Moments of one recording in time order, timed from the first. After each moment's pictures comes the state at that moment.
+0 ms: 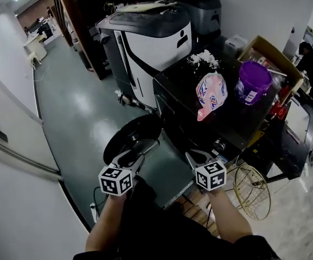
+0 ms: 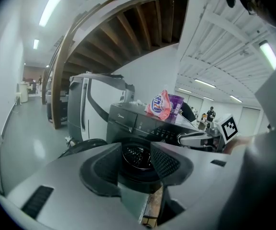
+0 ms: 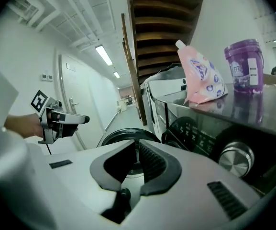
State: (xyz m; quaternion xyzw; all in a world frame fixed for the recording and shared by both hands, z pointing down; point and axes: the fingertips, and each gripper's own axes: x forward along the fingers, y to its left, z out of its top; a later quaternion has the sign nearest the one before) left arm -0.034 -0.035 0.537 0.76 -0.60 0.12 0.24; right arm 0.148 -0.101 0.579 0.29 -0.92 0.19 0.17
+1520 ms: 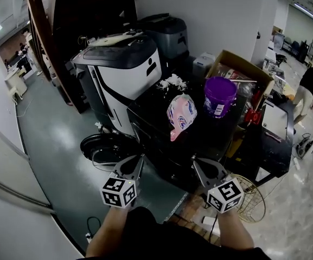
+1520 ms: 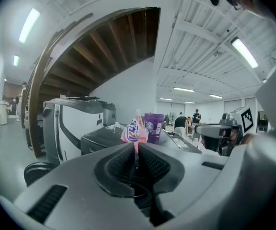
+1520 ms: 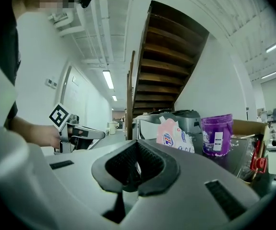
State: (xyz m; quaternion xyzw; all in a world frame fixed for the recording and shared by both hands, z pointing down) left arm 0.061 -0.098 0.432 0.83 -0.54 0.08 0.11; right arm 0.250 -0.089 0.416 0.37 -0.93 0.04 0.03
